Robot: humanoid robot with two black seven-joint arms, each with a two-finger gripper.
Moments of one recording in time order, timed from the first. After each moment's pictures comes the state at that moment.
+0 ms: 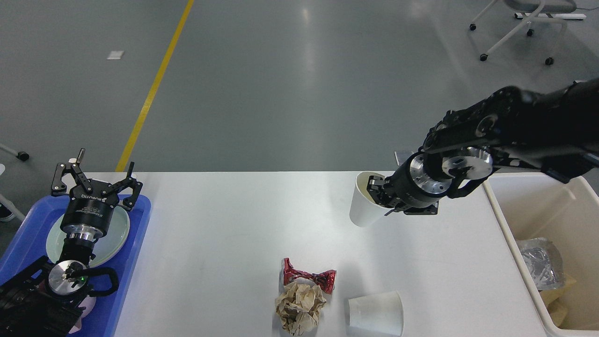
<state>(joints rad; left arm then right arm) -0.45 0.33 -0.92 -0.55 -0.30 -0.70 -0.37 2.12 -0.14 -1.21 1.50 0.31 0.38 -0.17</state>
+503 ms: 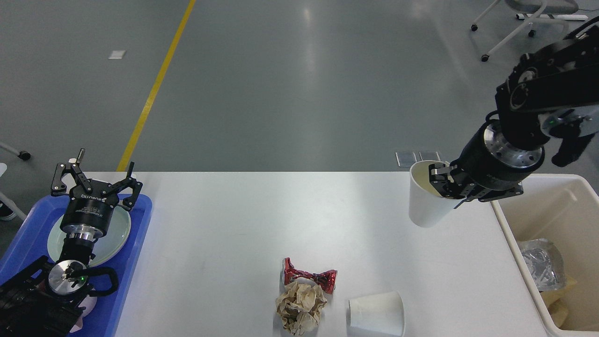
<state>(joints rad) -0.45 0.33 -0.92 -0.55 -0.30 -0.70 -0.37 2.39 -0.22 -1.37 1.68 0.16 0.53 -0.17</state>
